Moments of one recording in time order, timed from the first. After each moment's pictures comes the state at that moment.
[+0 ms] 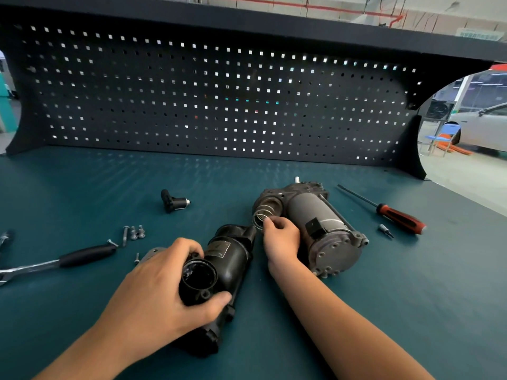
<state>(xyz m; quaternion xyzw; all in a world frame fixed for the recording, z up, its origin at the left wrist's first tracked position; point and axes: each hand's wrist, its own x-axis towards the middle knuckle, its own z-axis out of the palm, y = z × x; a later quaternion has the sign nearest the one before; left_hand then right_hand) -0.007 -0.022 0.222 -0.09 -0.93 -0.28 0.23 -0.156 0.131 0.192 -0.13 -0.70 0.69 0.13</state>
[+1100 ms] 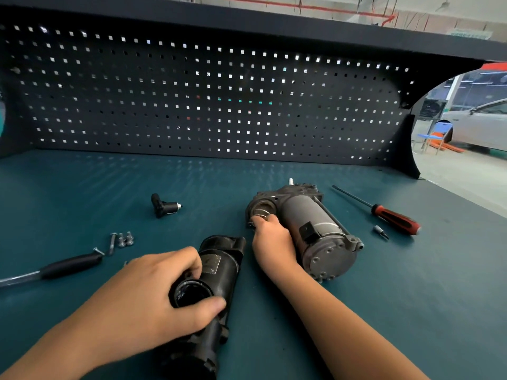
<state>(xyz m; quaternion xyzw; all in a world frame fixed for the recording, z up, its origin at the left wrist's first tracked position) -0.015 -0.025 0.246 -0.16 -0.94 -0.25 0.16 -0.154 0.146 0.201 0.08 -0.97 0.20 0.13</state>
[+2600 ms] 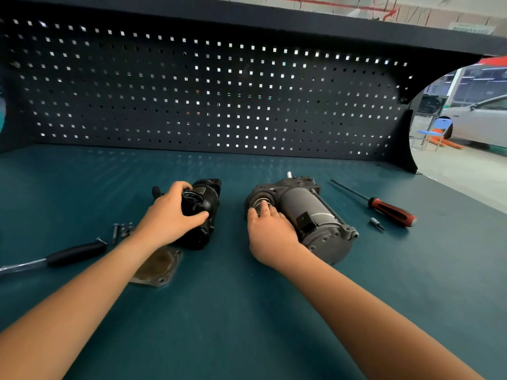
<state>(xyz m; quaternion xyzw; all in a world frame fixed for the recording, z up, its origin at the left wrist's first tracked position) -0.135 -0.040 0.228 -0.01 -0.93 -0.33 0.17 -0.128 0.148 0.229 0.16 -0.99 -0.03 0.03</state>
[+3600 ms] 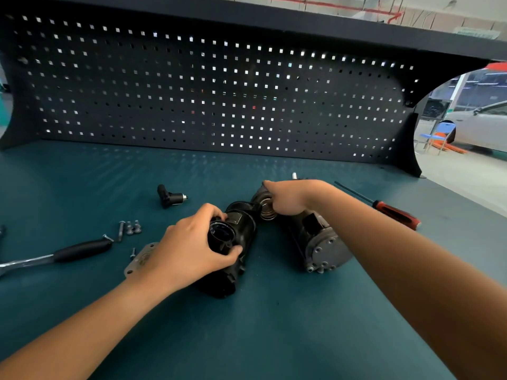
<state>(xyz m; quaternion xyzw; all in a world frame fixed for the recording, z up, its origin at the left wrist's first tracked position) -0.065 0.000 0.230 -0.06 -0.93 -0.31 0.18 -0.158 0.164 0.304 0.14 -0.98 0.01 -0.12</state>
